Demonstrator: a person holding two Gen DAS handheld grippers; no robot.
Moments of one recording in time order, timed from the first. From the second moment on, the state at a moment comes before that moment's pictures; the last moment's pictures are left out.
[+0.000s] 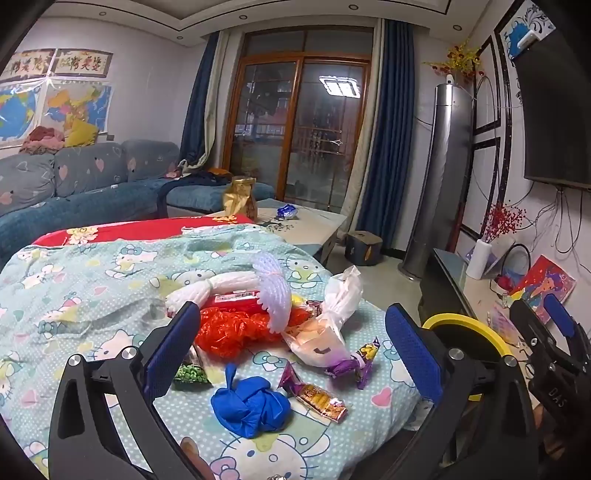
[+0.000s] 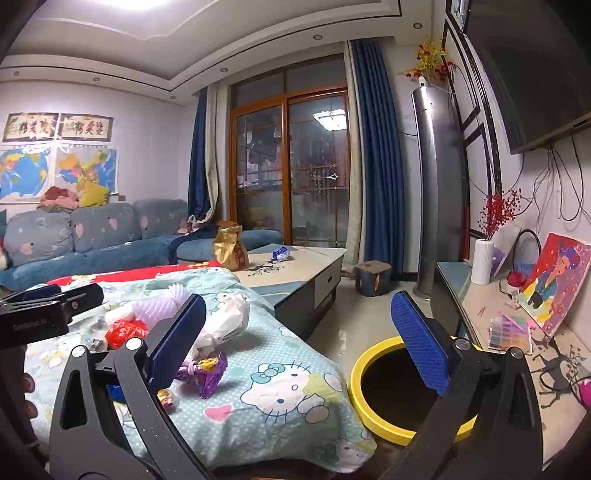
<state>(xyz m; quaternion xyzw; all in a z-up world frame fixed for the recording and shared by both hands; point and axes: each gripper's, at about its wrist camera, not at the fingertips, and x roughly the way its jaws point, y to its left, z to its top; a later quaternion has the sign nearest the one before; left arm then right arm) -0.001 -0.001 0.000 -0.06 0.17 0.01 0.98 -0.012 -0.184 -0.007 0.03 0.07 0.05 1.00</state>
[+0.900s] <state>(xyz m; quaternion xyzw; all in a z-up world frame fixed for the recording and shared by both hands) -0.008 -0.007 0.009 -0.07 0.17 0.00 0.98 -0.012 -0.179 -0.006 0.02 0.07 0.06 1.00</state>
